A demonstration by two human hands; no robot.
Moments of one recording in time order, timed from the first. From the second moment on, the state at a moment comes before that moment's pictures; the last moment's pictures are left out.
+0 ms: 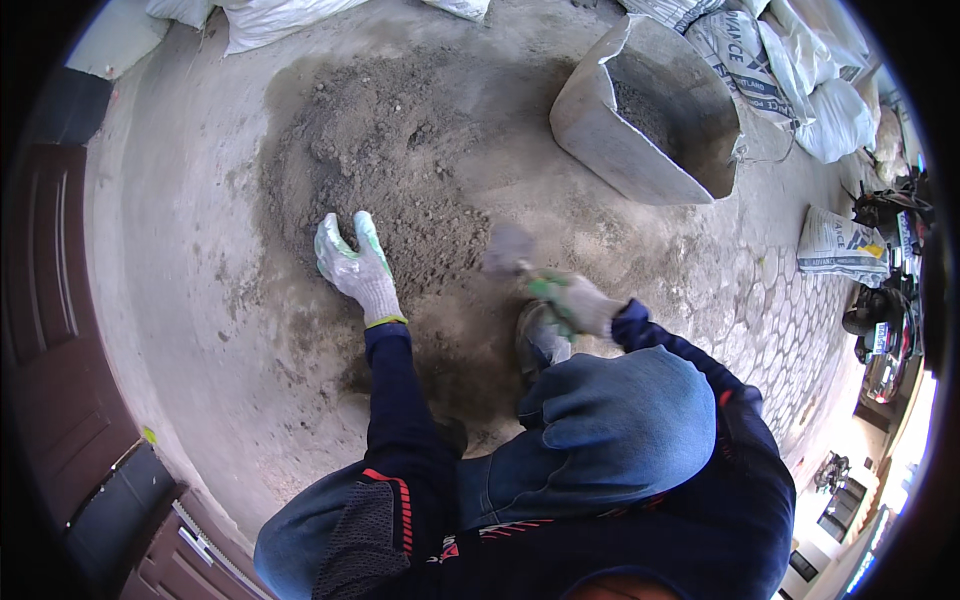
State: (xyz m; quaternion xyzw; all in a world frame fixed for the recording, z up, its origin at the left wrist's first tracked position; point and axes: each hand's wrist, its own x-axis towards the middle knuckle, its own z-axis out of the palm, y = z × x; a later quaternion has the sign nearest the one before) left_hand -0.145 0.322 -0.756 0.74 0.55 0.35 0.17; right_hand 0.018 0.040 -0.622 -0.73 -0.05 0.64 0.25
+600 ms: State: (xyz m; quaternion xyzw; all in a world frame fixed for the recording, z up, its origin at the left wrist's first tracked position) left_hand -0.142 0.365 -0.688 0.47 0.56 0.56 0.40; right_hand 0.034 0.115 -0.536 -0.69 -0.11 0.65 0.29
